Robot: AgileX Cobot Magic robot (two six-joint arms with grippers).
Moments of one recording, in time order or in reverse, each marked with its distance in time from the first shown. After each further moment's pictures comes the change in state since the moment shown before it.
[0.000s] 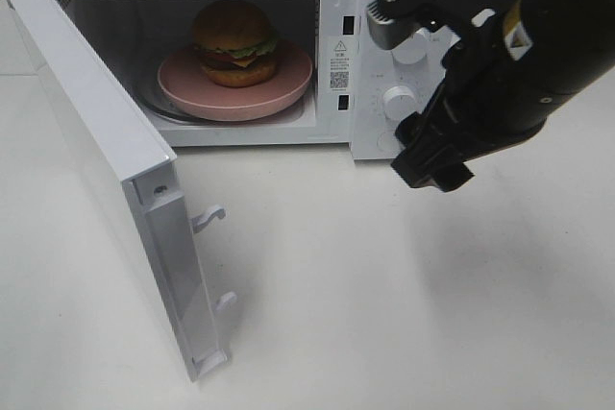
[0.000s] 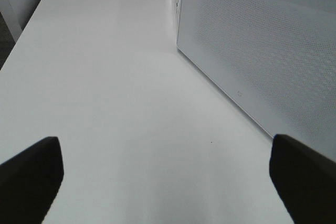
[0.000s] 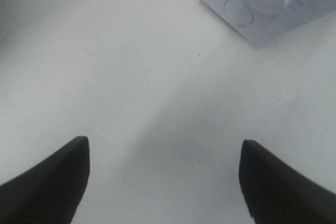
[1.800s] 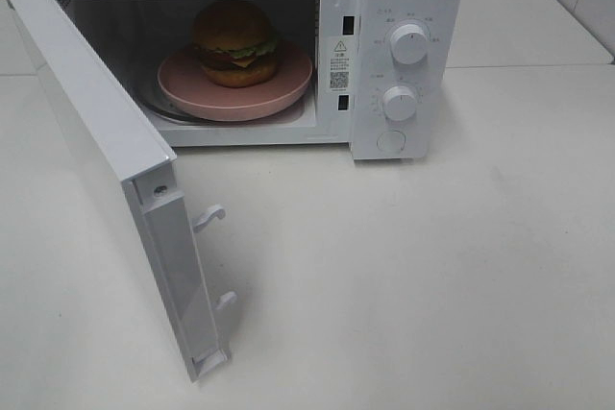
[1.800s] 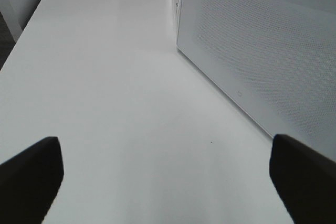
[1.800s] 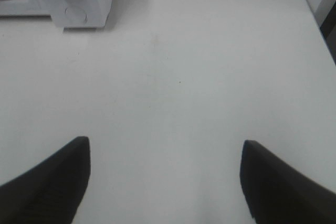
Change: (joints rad) left arm 0.000 0.000 0.000 0.000 0.000 0.000; right arm -0.565 -1.287 0.483 0.178 0.239 0.022
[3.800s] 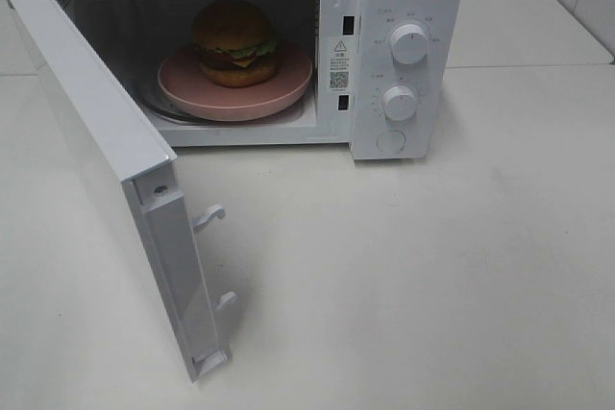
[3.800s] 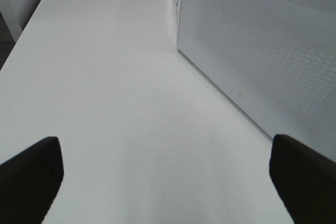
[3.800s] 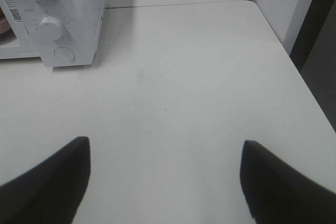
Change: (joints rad) left arm 0.000 0.000 0.000 0.000 0.000 0.000; right arm -0.063 -0.113 0.000 0.008 0.001 -0.014
